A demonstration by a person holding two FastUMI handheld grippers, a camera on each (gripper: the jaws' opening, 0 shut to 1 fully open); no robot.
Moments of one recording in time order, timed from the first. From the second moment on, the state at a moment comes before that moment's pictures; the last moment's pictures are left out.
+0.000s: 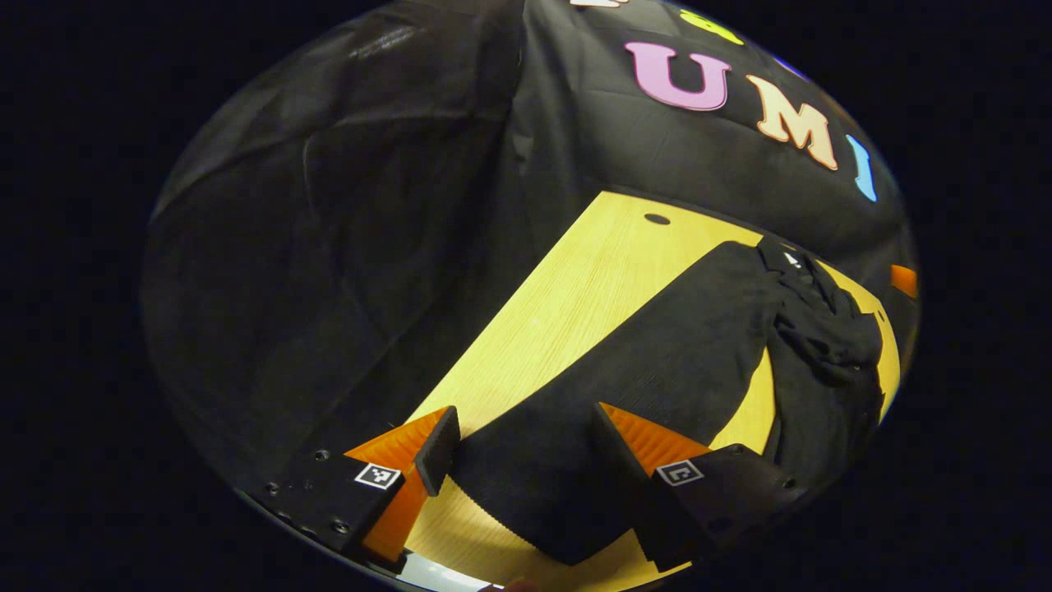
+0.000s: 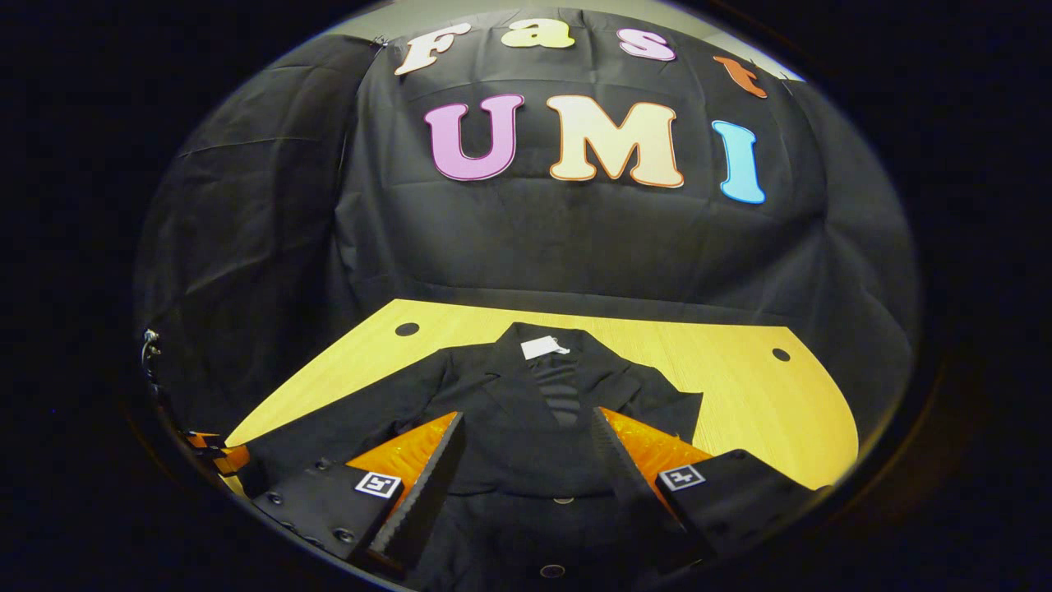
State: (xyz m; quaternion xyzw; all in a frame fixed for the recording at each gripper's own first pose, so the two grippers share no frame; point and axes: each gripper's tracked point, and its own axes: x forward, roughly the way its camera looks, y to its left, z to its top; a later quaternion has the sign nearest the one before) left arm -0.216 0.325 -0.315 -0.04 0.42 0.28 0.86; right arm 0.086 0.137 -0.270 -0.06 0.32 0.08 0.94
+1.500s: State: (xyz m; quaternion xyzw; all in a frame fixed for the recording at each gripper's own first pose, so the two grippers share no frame) left arm -0.034 0.180 -0.232 0.03 0.32 0.13 0.94; right arm 0.017 0.002 -0.234 -0.01 0.30 0.06 0.95
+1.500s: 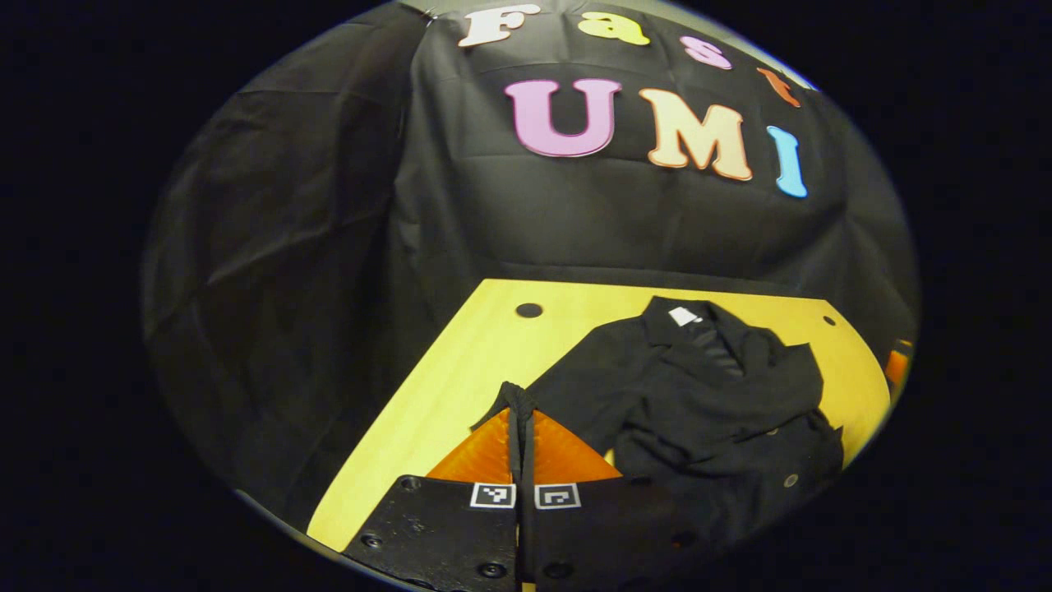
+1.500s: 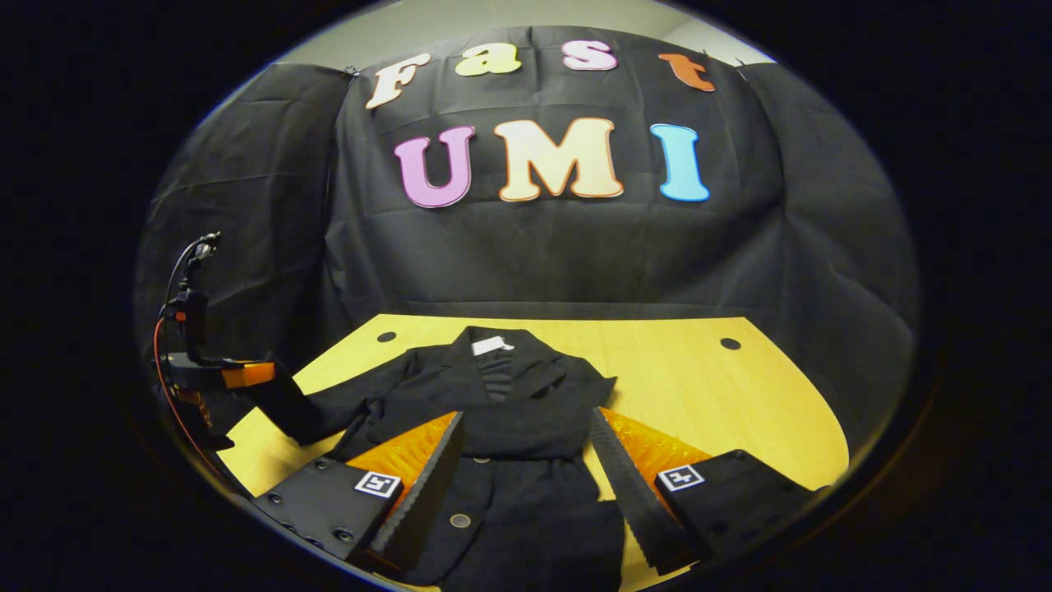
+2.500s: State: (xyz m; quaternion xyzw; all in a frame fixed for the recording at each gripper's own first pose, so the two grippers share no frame) left arm 0.086 -0.084 -0.268 0.07 0.32 -0.08 0.94; right arm -0.051 -0.174 -0.242 0.04 0.31 -0.07 0.95
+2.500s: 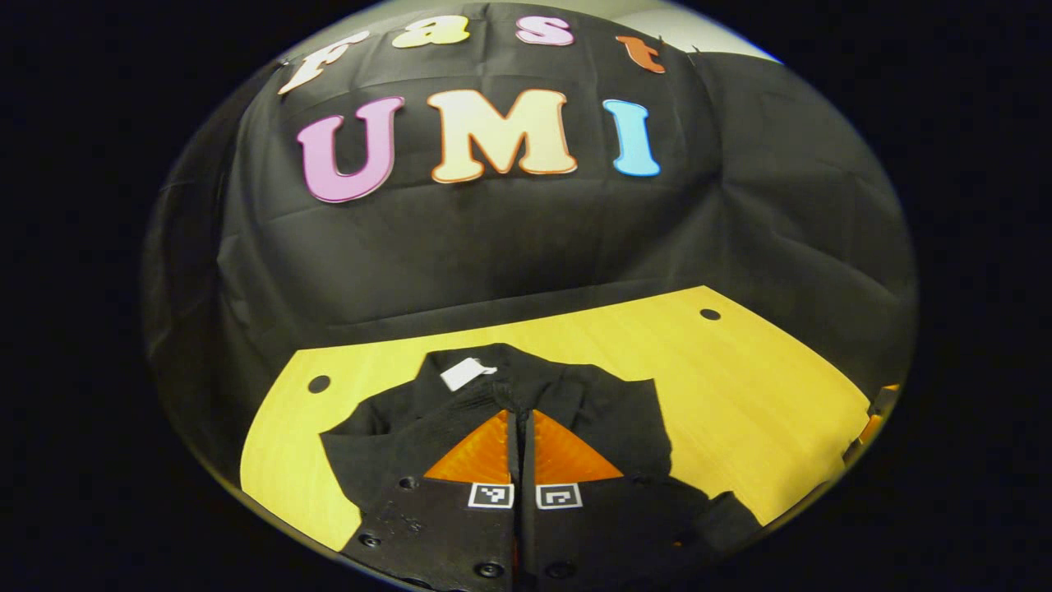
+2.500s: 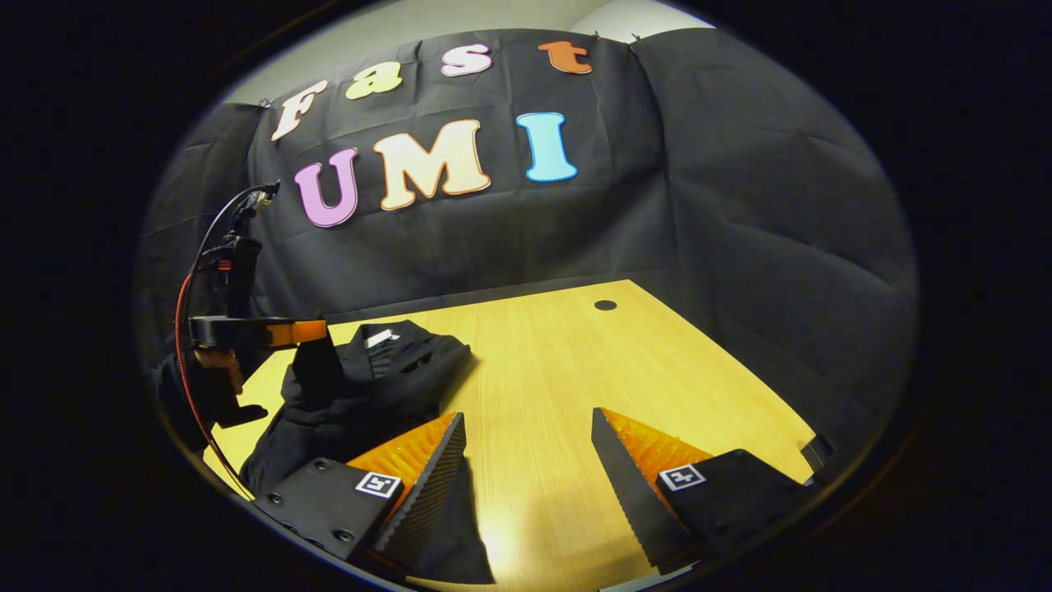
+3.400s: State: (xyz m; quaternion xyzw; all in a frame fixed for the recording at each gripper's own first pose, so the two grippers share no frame) left arm 0.012 -0.028 -0.216 0.06 0.28 0.01 0.96; right arm -0.054 -0.134 -0.273 0.03 0.34 0.04 0.94
